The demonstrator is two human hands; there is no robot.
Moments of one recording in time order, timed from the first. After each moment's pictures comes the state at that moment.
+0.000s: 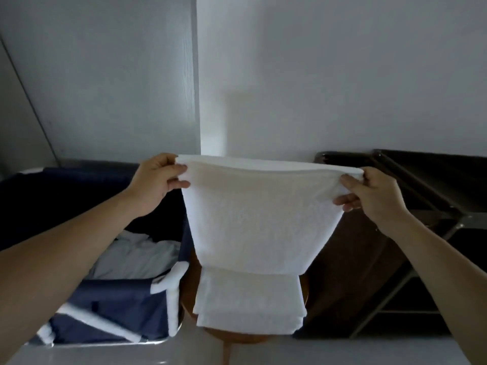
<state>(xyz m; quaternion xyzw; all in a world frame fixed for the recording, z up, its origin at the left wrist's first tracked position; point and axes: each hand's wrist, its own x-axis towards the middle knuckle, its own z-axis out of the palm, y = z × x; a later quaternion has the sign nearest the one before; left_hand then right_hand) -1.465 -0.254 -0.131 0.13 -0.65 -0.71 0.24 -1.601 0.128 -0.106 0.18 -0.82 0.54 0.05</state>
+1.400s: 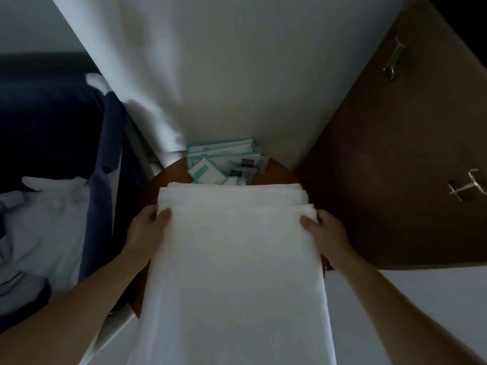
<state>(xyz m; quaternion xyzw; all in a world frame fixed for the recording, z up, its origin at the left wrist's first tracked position) -1.713 -0.285 -0.492 0.43 -0.75 -0.51 0.00 -1.841 0.040 -0.491 -0.11 -0.84 0.46 -0.25</state>
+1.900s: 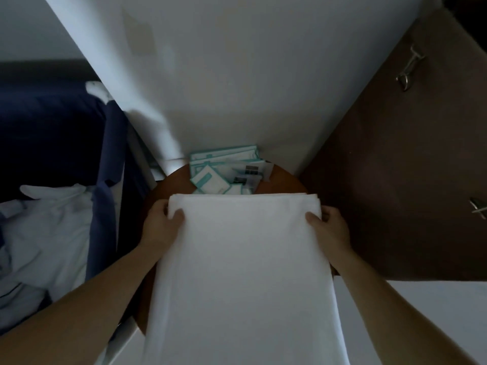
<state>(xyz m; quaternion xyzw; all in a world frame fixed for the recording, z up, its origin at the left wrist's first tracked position) -1.750 -0.311 -0.529 0.40 -0.79 -0.46 -0.03 -1.867 0.021 -0.515 -0.15 -0.86 0.44 -0.19</state>
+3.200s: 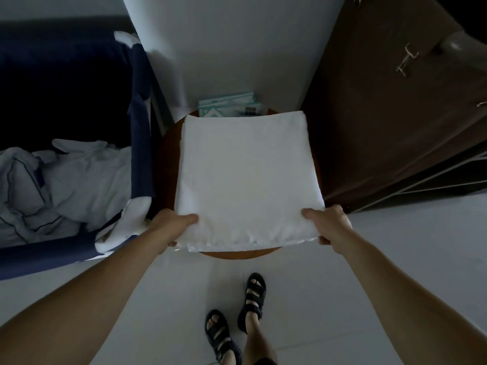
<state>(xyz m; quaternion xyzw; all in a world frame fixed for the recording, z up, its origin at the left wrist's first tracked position) -1.536 -0.229 -0.496 0.47 -0.74 -0.45 -0.20 -1.647 0.091 -0.485 -0.26 -0.86 0.33 -0.27</state>
